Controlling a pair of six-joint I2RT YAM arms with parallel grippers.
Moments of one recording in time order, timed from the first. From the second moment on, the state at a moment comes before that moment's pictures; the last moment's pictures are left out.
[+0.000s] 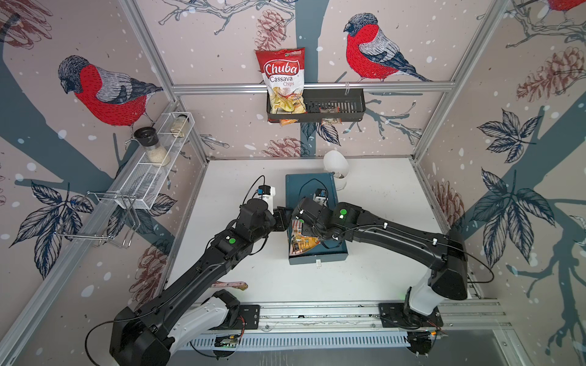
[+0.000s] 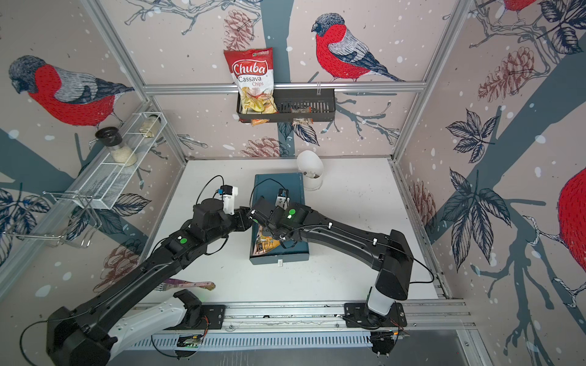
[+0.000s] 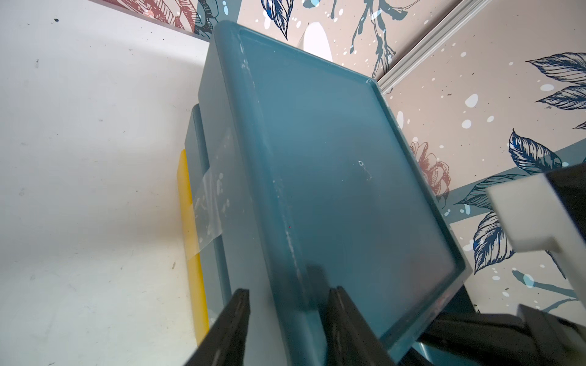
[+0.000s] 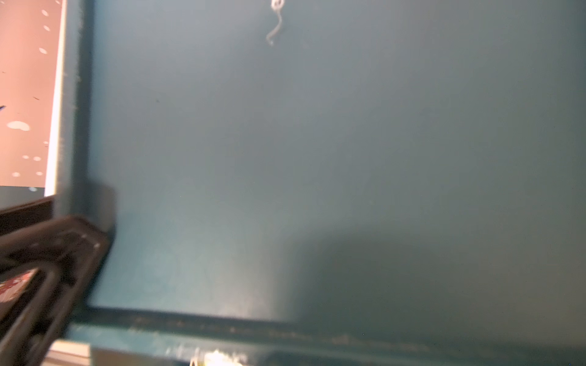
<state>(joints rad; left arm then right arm) -0.59 0.98 0.77 -0.29 0.08 -0.59 1.16 1.67 1.56 -0.99 0.36 1.05</state>
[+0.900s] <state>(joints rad) -0.59 0.96 0.75 -0.27 0.06 -0.57 1.19 1.28 1.39 -0.95 0.13 1.12</state>
